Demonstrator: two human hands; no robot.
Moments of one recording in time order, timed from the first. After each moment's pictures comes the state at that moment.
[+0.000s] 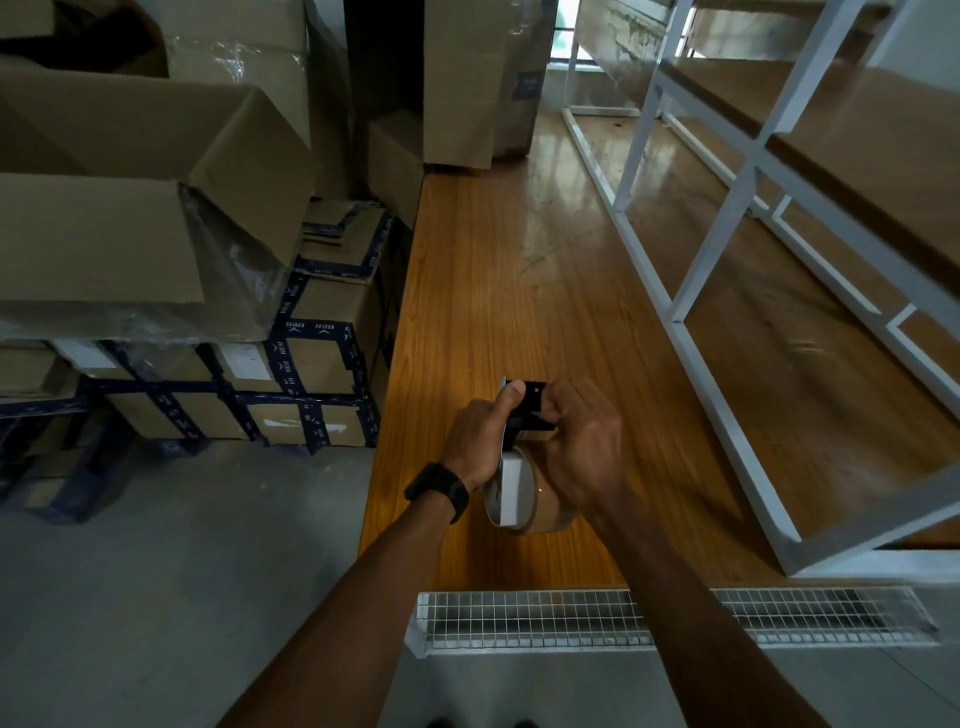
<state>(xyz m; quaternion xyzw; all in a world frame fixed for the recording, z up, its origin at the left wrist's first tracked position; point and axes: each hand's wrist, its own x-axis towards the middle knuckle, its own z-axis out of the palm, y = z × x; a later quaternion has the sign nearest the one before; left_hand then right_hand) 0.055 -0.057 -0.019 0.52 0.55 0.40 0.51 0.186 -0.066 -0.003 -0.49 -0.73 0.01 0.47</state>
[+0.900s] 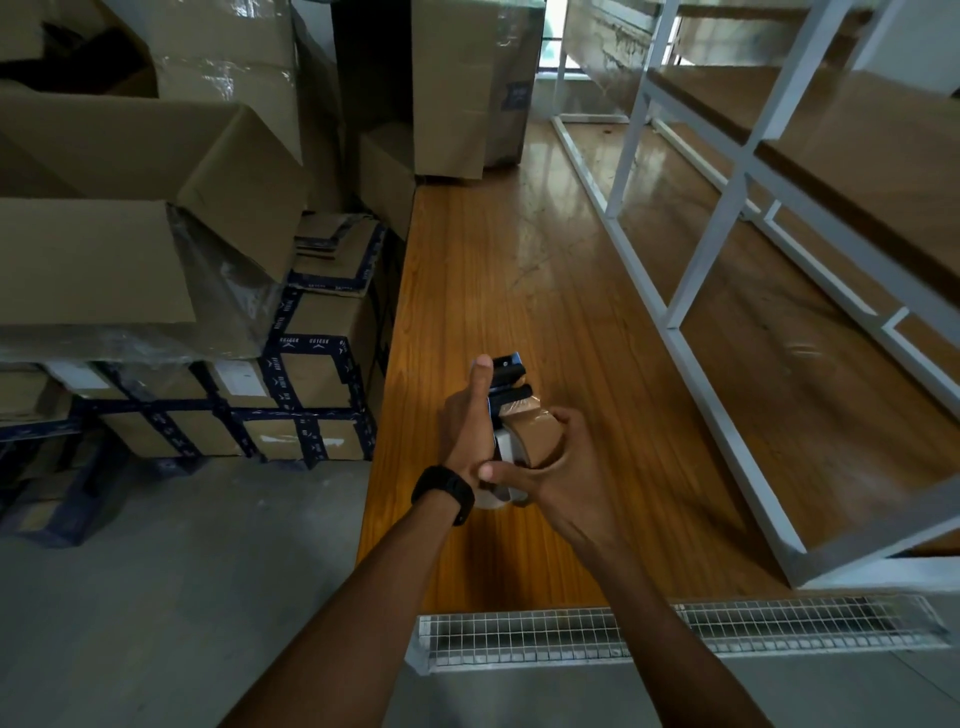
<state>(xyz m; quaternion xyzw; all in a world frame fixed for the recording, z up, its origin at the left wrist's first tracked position) 0.063 -0.040 -0.002 0.41 0.55 0.51 0.51 0.178 -0.087 -0.010 -0.55 -0.54 0.43 0.47</state>
